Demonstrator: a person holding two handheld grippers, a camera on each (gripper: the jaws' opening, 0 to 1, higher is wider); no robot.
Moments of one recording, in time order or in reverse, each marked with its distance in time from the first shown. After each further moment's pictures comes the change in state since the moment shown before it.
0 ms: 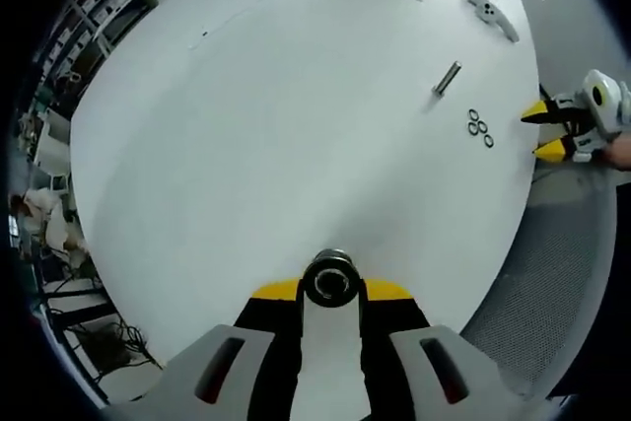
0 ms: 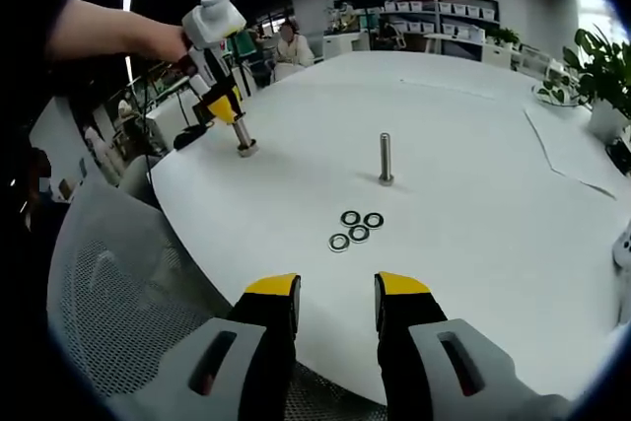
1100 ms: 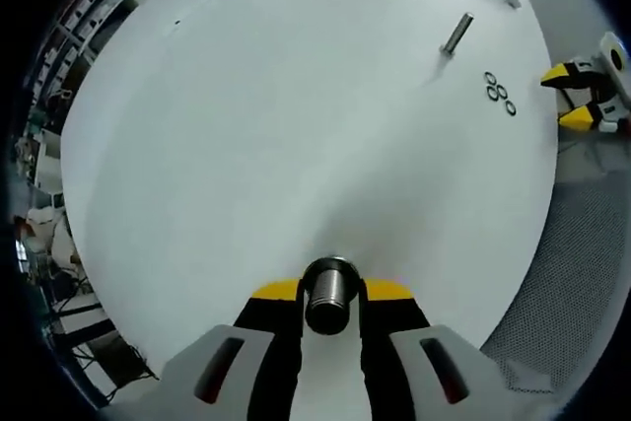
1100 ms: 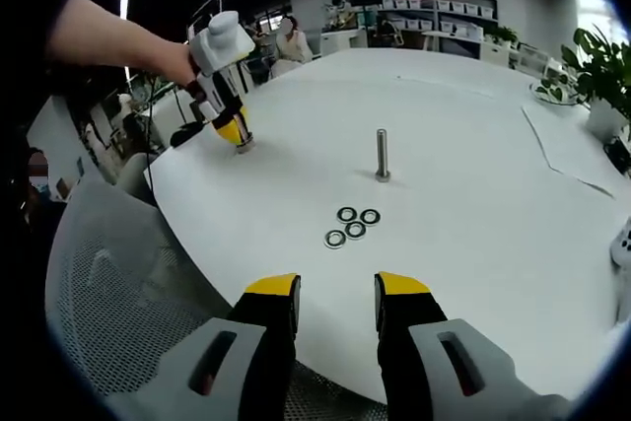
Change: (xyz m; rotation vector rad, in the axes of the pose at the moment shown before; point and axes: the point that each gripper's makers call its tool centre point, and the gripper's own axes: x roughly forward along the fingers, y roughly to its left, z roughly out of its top) left arm 0.047 -0.002 -0.010 0.071 0.058 0.027; right arm 0.000 -0.003 -0.002 -0.001 0.015 -0.013
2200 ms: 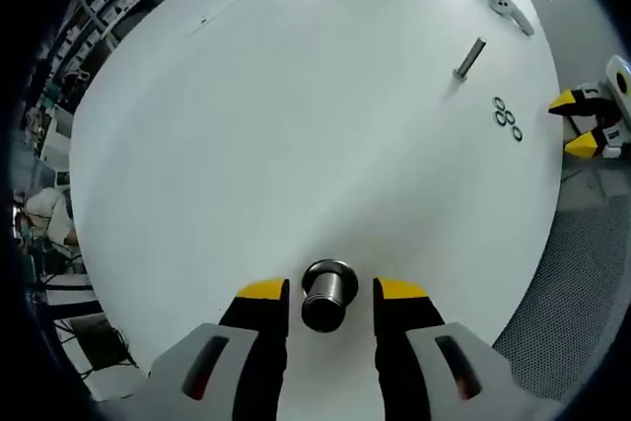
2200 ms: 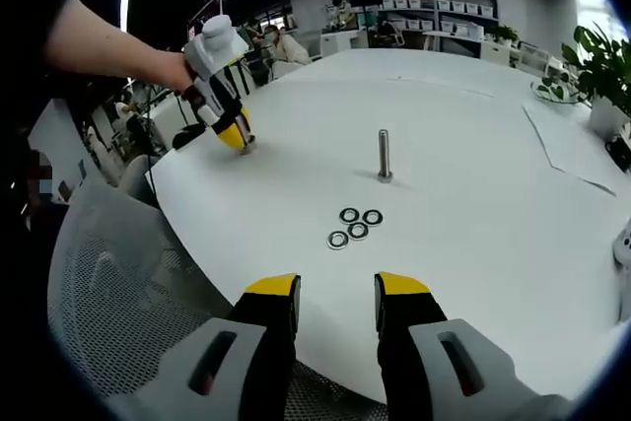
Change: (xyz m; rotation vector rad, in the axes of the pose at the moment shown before) left arm -0.009 -0.001 0.005 -0.106 -0.099 0.026; right arm 0.000 0.003 0.001 0.008 -0.005 0.014
